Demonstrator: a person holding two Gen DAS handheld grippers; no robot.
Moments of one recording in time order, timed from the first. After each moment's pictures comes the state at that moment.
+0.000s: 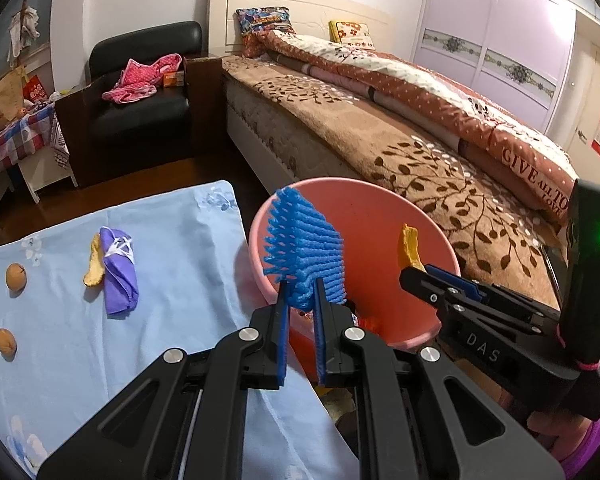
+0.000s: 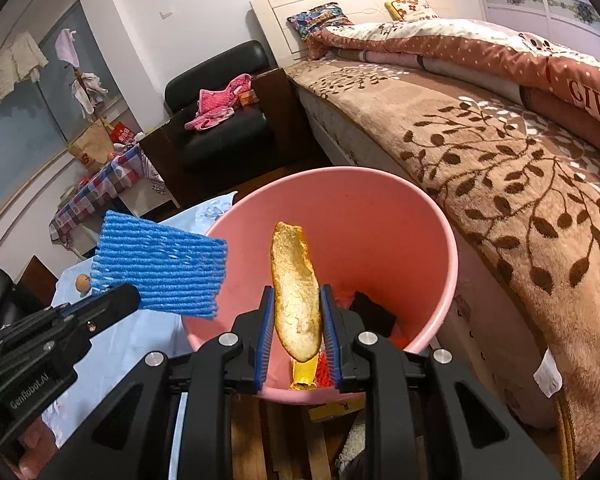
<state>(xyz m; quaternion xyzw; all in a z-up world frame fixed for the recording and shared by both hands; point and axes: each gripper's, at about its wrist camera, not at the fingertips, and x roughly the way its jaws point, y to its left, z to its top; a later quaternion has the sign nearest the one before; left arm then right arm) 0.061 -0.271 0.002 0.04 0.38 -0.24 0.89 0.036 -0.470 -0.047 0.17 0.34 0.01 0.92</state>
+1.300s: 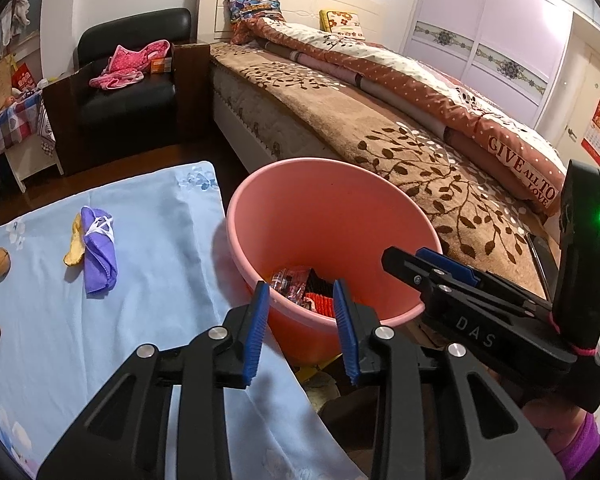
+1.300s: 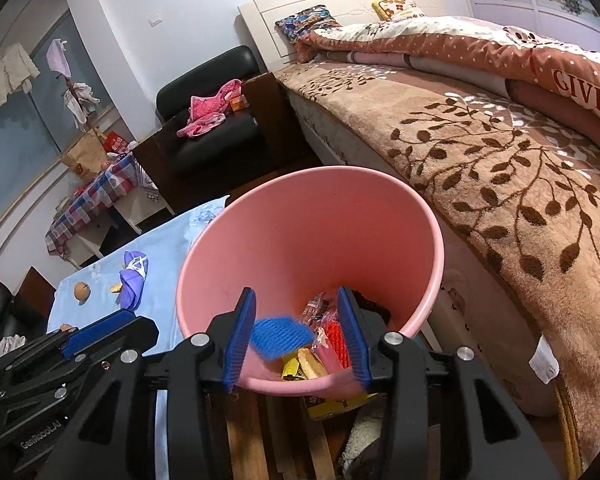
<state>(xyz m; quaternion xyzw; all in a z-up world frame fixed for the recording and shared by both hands) 0.050 -0.277 -0.008 0.03 0.40 -0.26 0.88 0.026 -0.471 -0.047 0.18 0.34 -0.01 0.92</state>
